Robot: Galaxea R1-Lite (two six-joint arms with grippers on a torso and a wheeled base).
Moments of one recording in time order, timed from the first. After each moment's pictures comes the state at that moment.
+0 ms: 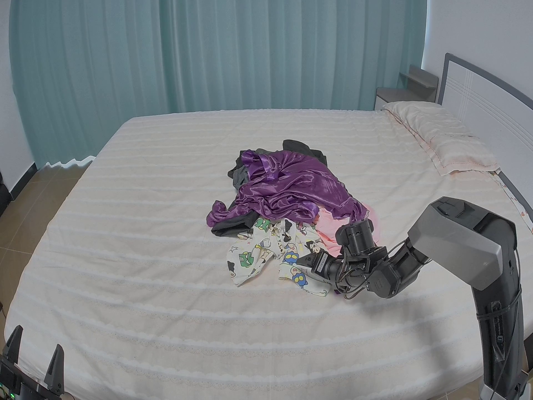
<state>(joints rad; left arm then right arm) 0.00 0.02 -0.02 0.00 0.05 0.00 0.48 2.49 -1.22 -0.60 0.06 0.81</state>
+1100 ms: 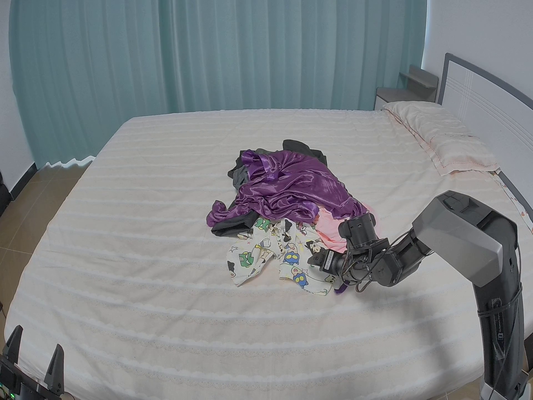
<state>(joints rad) 0.00 0.02 -0.02 0.00 0.05 0.00 0.45 2.50 -1.30 -0.44 -0.04 0.67</state>
